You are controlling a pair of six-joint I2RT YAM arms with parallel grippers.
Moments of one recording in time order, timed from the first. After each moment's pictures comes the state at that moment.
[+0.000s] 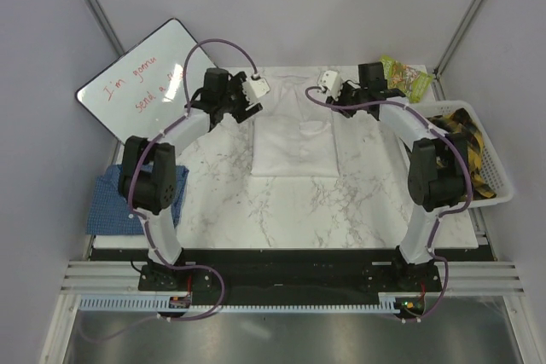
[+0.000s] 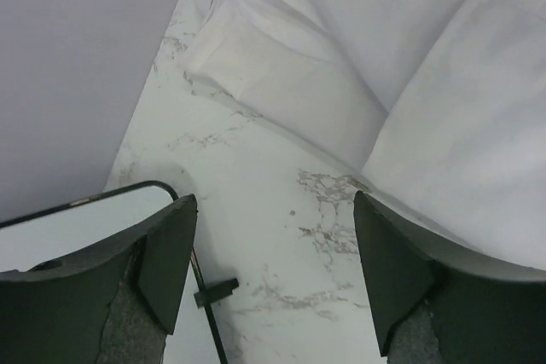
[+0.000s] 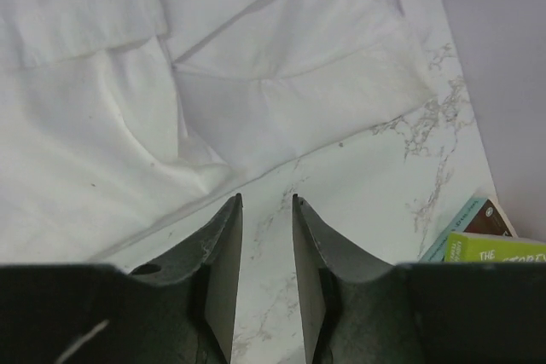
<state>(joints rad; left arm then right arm) -0.31 1.94 1.41 -0.01 0.33 0.88 0.20 1.93 1.48 -0.32 -0.45 -0.98</state>
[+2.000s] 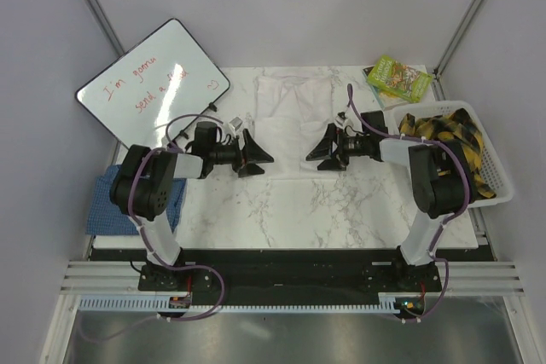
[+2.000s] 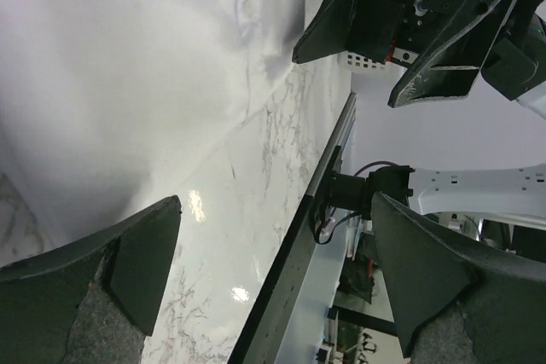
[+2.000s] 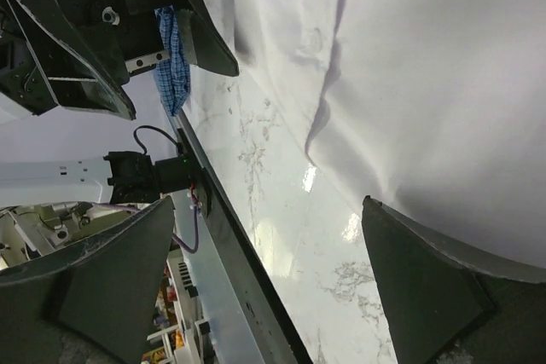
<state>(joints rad) -0.24 1.86 0.77 0.46 0.98 -0.84 0.17 1.86 0.95 0.03 -1.01 0.55</state>
